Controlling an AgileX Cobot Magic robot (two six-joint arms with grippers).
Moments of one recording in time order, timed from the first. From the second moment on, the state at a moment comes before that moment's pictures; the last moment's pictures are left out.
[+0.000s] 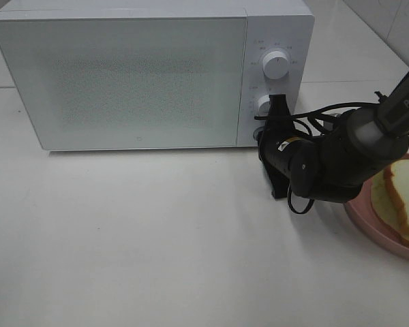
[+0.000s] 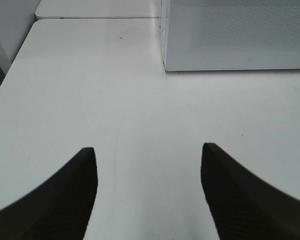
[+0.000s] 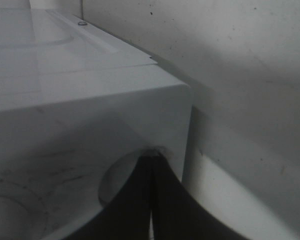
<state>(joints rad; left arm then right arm) 0.00 -0.01 -0.50 -0.03 1.04 0.01 0.50 2.14 -0.86 0.54 -0.83 1.31</state>
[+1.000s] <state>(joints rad) 0.00 -0.01 -0.50 -0.03 1.04 0.01 0.50 2.16 -0.90 0.56 -0.87 1.29</state>
